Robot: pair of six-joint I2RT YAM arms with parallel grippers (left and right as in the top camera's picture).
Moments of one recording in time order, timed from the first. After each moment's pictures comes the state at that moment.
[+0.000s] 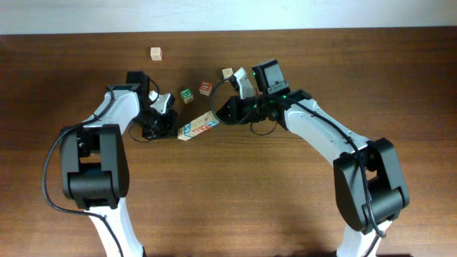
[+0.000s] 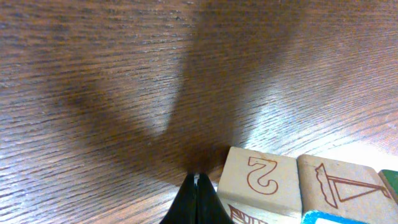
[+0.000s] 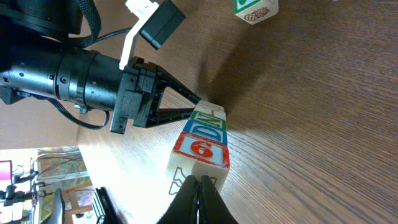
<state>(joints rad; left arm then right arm) 0.00 2.13 1.44 -0.88 0.47 0.00 0.42 1.96 1.39 -0.35 -0.75 0.41</state>
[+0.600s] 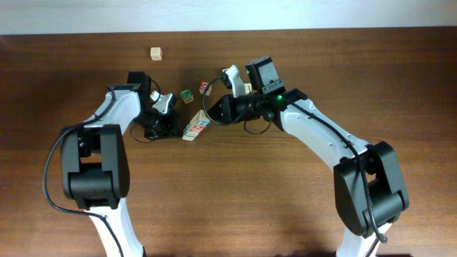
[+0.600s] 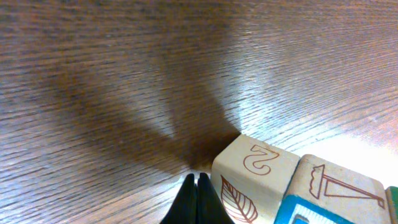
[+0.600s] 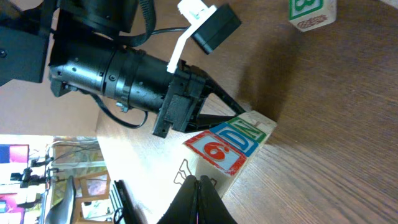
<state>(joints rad) 0.00 2.13 1.44 -0.89 0.51 0.00 0.45 1.95 1.42 -0.34 -0.80 0.42</state>
